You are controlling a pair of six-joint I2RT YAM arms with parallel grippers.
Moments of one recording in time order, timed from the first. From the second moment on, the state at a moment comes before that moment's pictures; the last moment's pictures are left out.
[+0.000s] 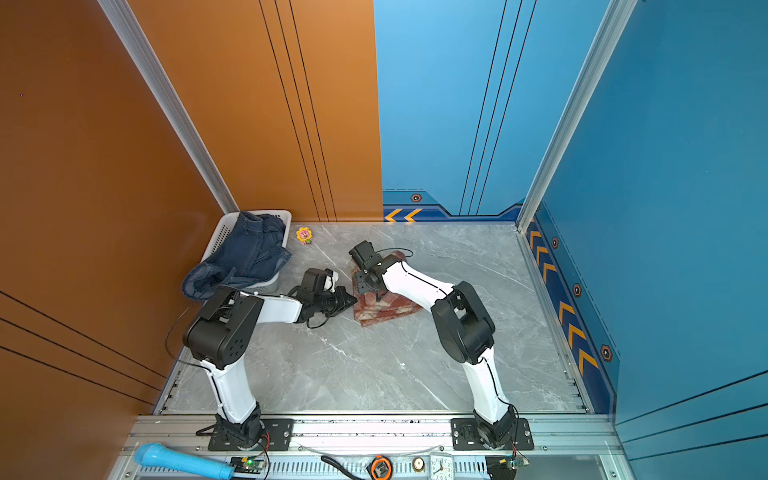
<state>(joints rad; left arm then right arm) -0.36 1.90 0.86 0.27 0.46 -0.86 0.73 2.12 1.71 -0.62 0.18 0.41</state>
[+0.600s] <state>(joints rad) -0.34 1.91 0.82 0.38 0.50 -0.90 0.77 2.27 1.77 -0.66 0.31 0.42</state>
